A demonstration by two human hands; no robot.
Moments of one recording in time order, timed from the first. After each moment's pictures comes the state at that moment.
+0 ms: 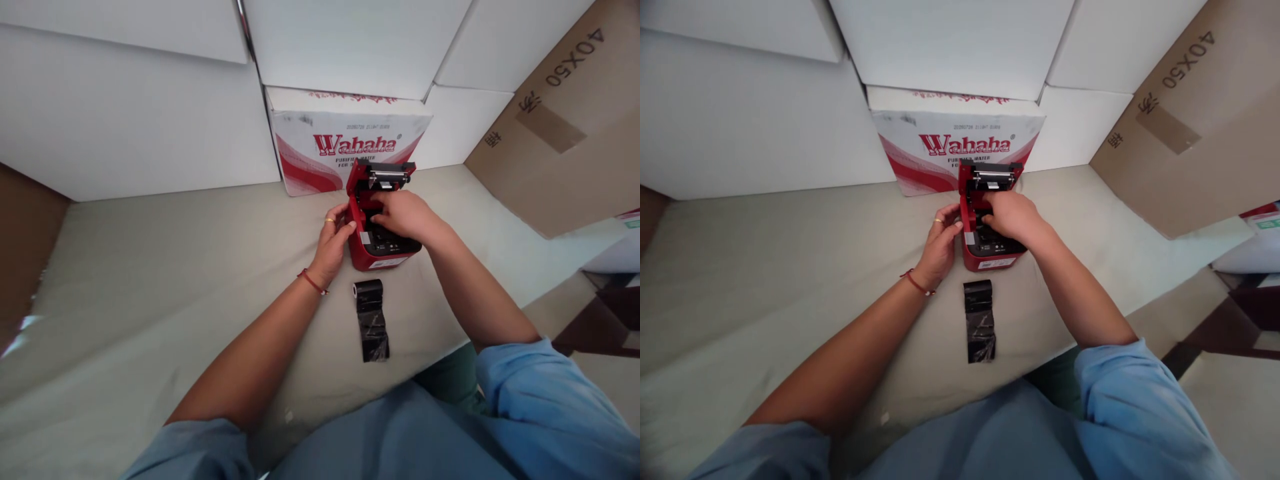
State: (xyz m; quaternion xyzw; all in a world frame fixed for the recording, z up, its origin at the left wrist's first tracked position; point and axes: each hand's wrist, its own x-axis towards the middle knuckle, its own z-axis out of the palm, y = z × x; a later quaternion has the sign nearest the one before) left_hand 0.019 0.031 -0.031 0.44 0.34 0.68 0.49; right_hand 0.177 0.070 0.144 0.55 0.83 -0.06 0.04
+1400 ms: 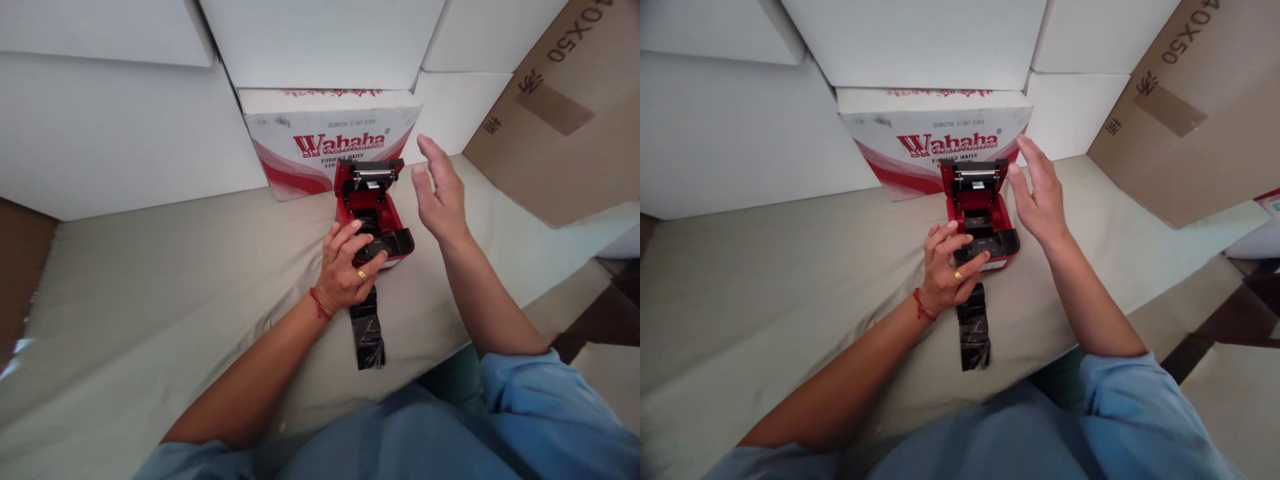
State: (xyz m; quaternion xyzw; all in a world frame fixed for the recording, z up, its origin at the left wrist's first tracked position) left_hand 0.026 -0.028 0.001 0.77 0.35 0.53 -0.06; right_hand 0.244 0.075 0.127 0.45 0.79 -0.03 -0.41
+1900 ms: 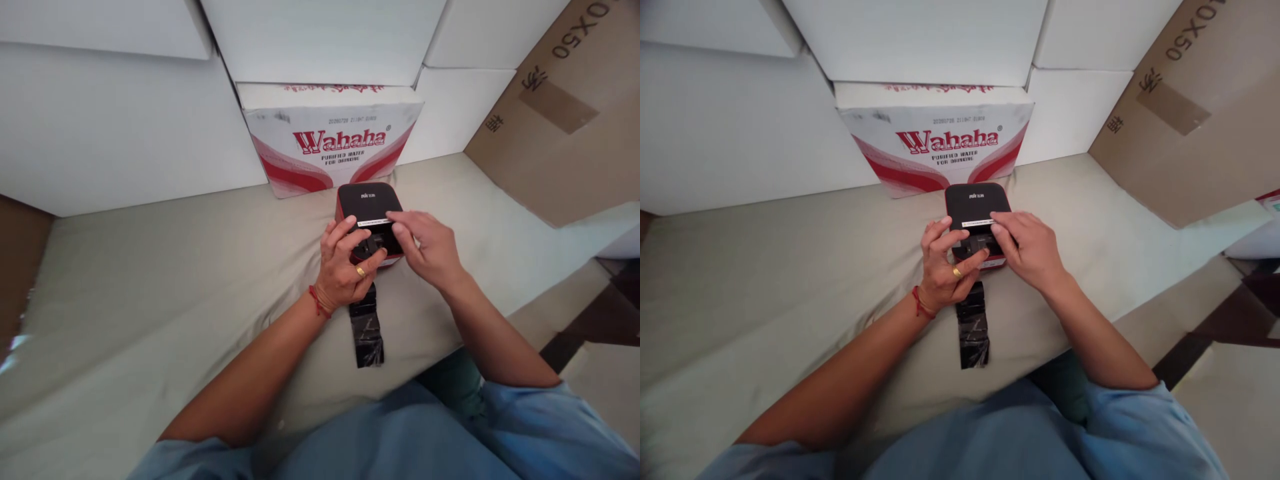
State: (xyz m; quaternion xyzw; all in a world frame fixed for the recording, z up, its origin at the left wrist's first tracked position) left_hand 0.028 -0.026 0.003 0.75 0.33 0.57 -0.10; right_hand 0.243 -0.001 0.105 0.42 0.84 -0.02 -0.33
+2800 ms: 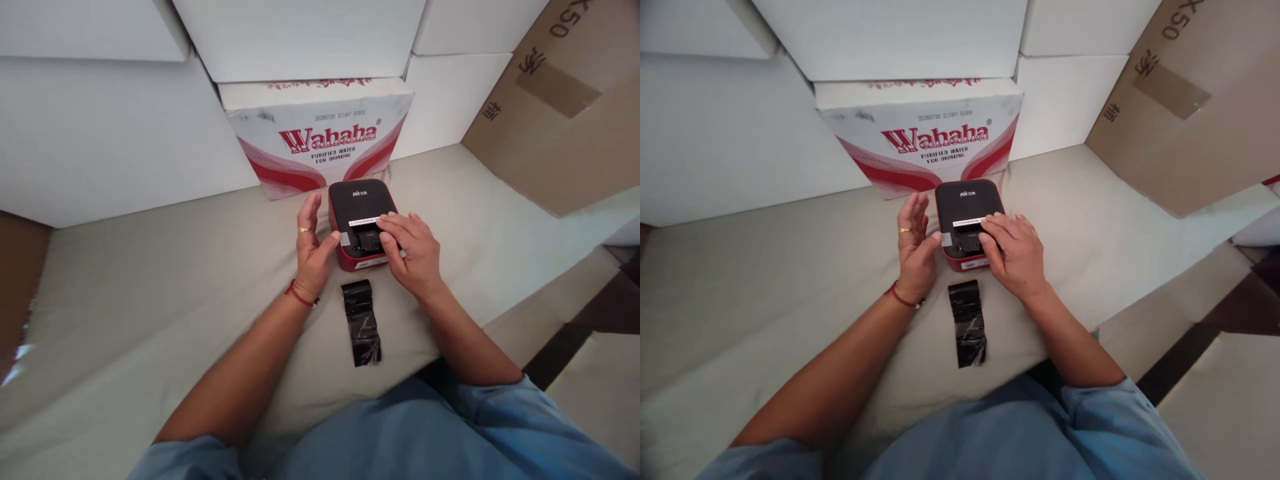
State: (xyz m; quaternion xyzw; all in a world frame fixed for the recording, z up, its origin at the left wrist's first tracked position) left_hand 0.009 0.008 -0.019 0.56 0.35 0.68 0.31; right_hand 0.229 -0.018 0.067 0.47 0.80 0.02 -0.36
